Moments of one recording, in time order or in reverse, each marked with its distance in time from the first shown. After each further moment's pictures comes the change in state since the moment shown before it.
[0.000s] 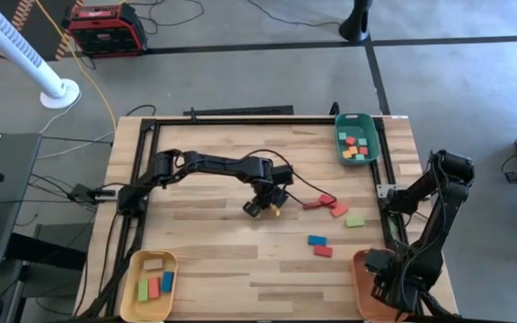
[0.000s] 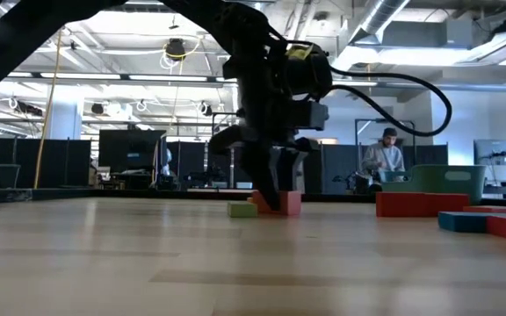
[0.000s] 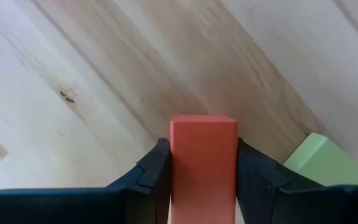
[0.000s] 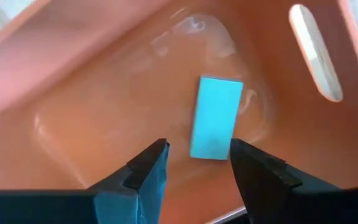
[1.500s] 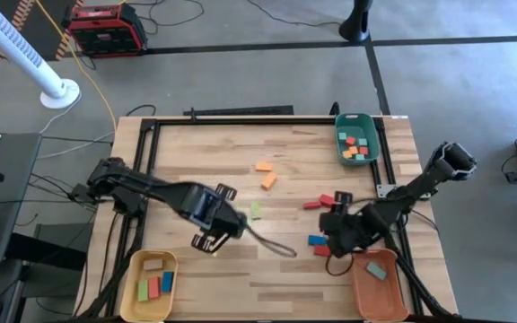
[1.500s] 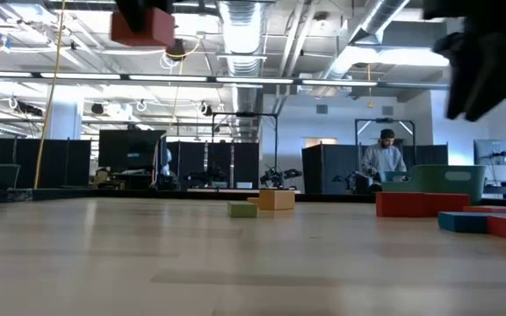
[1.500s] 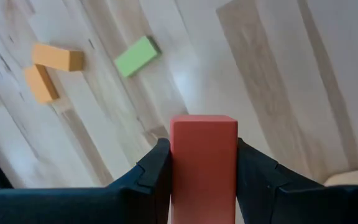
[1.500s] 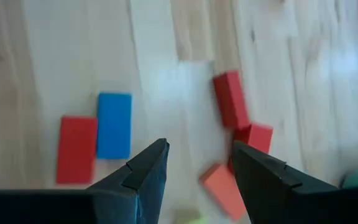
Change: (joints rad) left arm -0.429 -0.487 0.003 -0.604 -0.314 -0.703; right arm -0.613 -0.096 0.042 -0.040 0.455 -1.100
